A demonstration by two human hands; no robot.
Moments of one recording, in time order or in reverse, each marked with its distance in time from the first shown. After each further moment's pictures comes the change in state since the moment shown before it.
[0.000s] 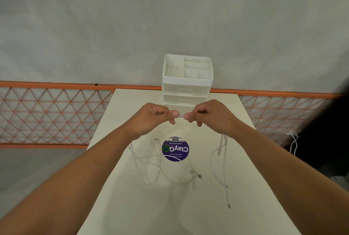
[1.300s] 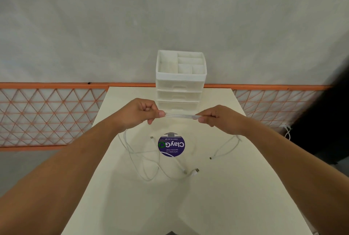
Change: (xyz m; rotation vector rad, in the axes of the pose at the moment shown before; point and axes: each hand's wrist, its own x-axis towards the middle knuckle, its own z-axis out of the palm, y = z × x) left_hand 0.008 -0.013 -0.020 0.093 -0.045 -0.077; right_hand -0.015 0.041 -0.023 -0.257 -0.156 0.033
